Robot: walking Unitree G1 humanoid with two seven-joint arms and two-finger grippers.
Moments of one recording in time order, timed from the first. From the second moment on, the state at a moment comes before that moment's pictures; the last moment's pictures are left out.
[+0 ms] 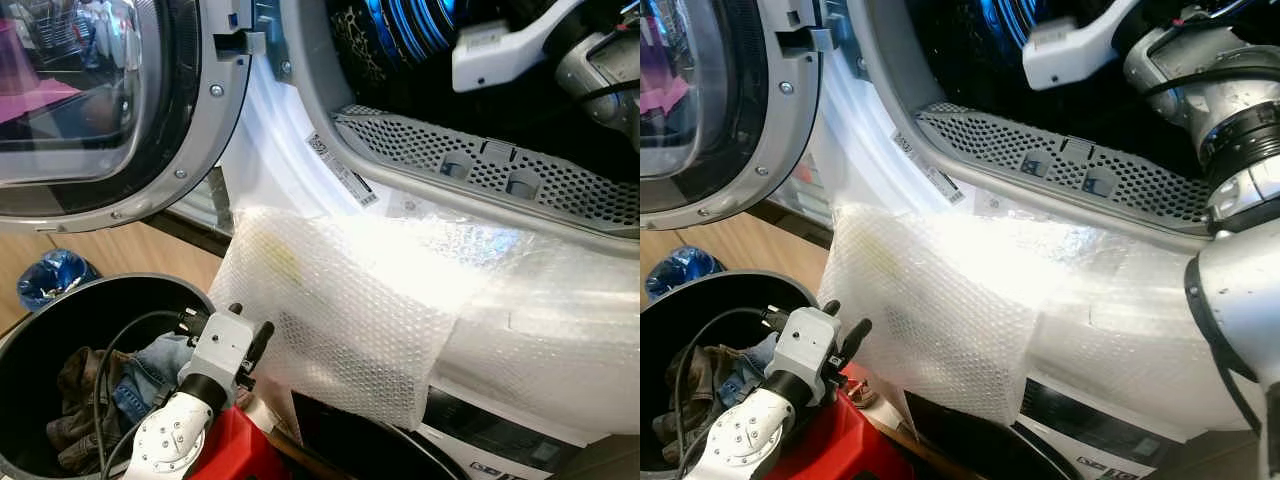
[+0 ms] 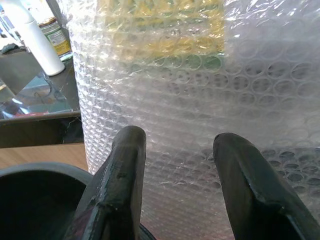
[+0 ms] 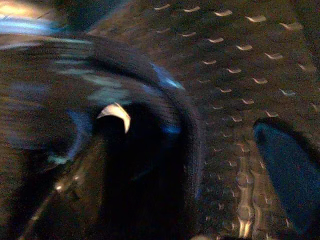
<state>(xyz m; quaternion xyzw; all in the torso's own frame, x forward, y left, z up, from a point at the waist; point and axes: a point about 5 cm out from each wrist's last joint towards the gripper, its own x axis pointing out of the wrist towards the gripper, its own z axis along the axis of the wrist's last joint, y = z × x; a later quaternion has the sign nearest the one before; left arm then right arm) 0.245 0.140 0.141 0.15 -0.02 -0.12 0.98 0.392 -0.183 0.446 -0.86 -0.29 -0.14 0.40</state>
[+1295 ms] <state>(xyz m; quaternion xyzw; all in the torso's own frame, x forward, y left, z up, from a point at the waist) 0.240 0.142 0.137 0.14 -0.01 -0.15 0.98 0.384 -0.256 0.419 0.14 -0.36 0.05 0.92</state>
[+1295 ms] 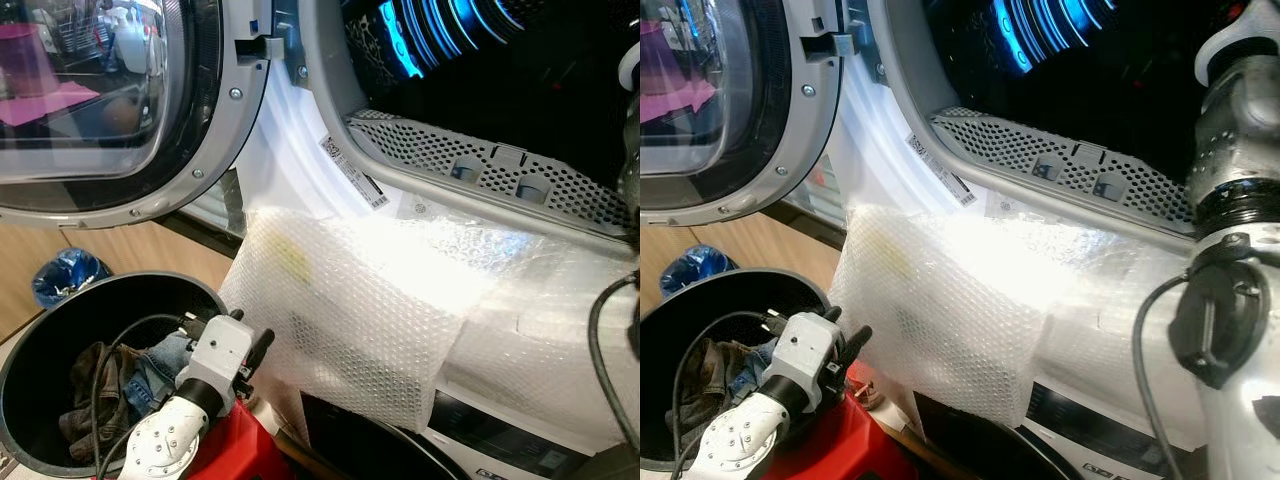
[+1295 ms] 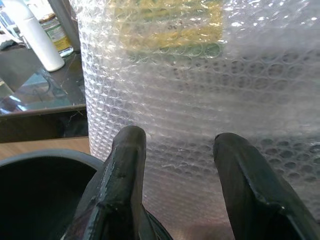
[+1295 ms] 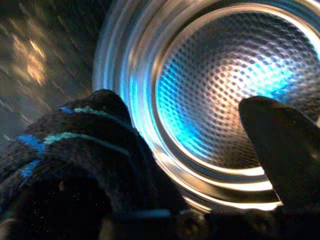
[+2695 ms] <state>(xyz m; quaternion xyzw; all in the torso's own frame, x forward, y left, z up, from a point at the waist) 0.242 0.136 0.137 0.11 -0.02 -0.15 0.98 0.392 -0.279 0.390 0.25 -0.26 -0.12 0.92</state>
